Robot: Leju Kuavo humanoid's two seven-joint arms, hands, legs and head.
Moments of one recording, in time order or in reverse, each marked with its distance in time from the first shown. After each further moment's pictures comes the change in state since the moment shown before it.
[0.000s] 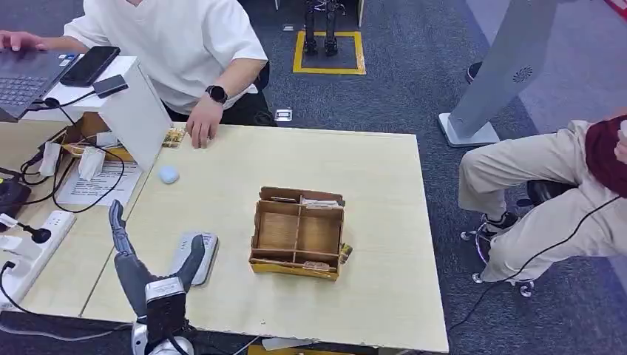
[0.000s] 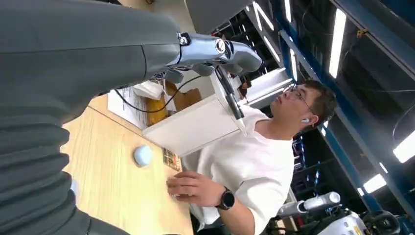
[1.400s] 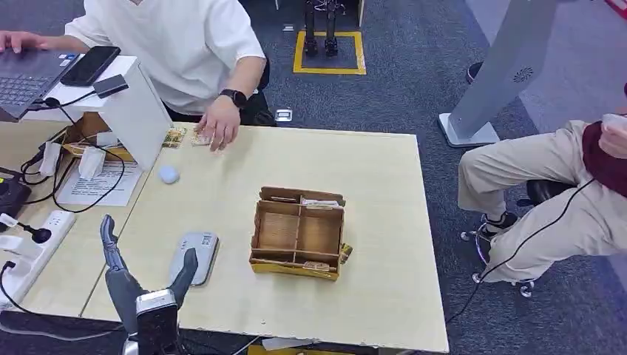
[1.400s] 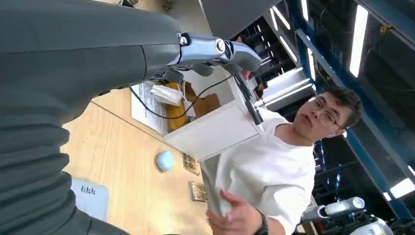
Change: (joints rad) left arm 0.086 0.001 0.000 -0.074 -0.022 0.000 0.059; right arm -0.014 0.042 0.014 0.000 0.005 0.000 0.041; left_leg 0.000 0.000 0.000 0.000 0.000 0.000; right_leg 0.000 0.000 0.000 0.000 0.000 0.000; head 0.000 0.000
